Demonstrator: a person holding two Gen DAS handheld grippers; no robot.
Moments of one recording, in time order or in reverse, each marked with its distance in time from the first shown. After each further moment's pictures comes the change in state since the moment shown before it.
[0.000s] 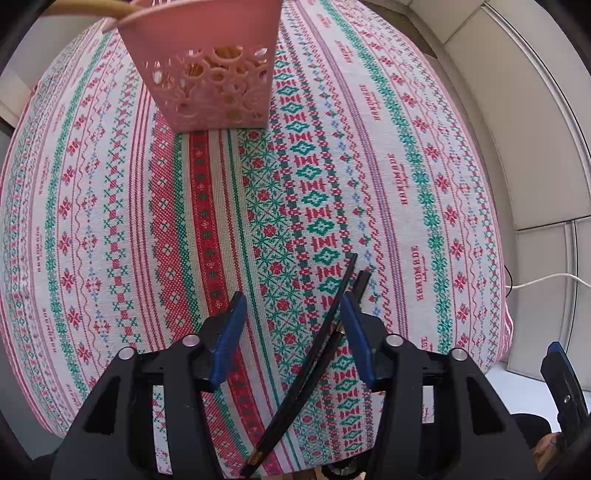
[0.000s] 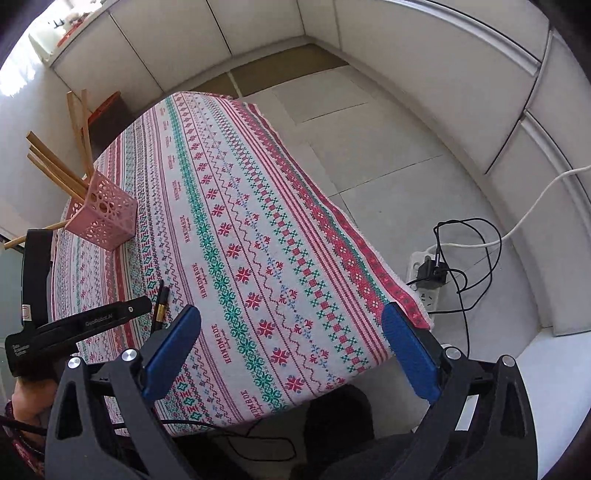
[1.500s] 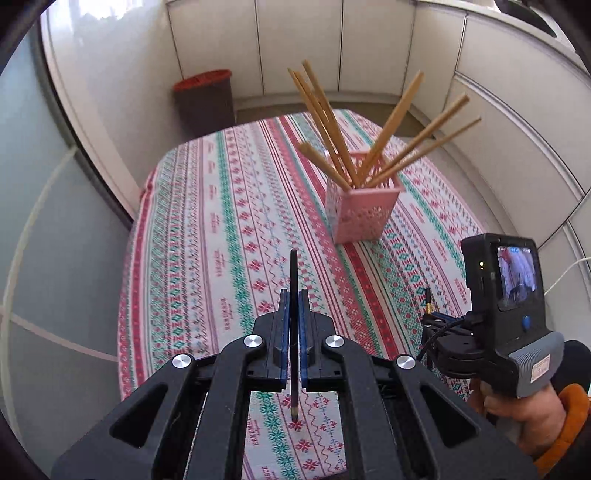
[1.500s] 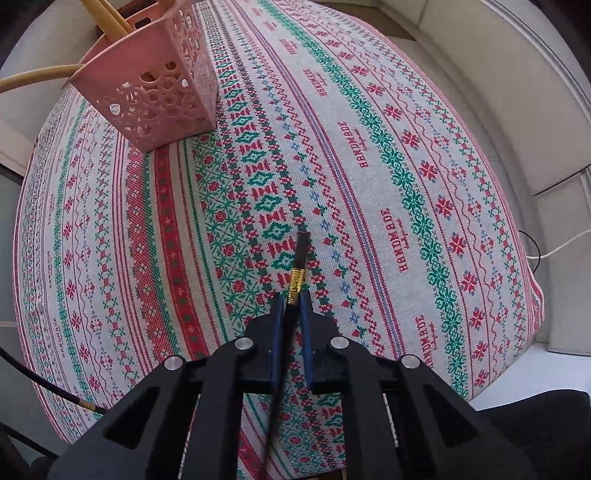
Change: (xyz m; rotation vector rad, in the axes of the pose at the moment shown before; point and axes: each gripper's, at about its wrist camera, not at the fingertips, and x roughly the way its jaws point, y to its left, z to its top) left arm -0.143 0.082 -0.055 0.138 -0.484 0.153; right arm 0.104 0.181 -0.031 -0.169 0.190 -0.091
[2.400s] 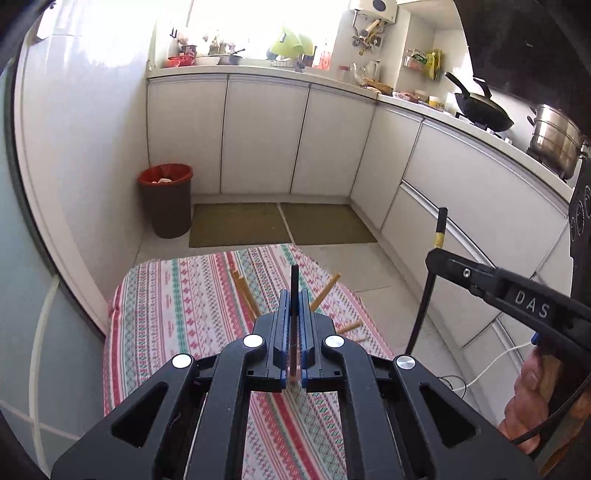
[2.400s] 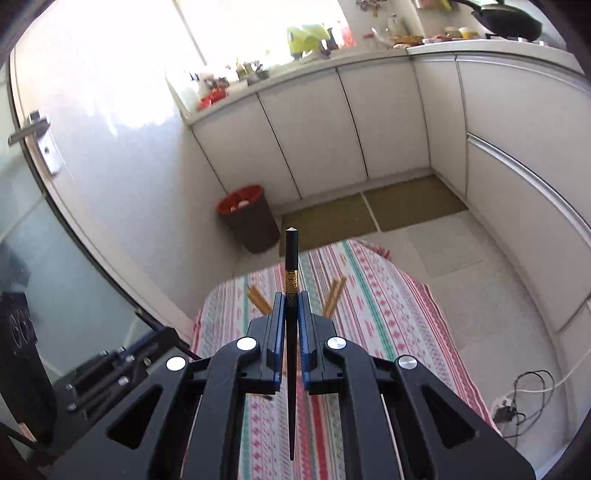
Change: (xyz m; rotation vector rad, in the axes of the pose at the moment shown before) left arm -0.109 -0.013 0.136 -0.055 -0.308 -0.220; right arm -0.299 -0.019 0.095 -0.035 -0.647 0.408
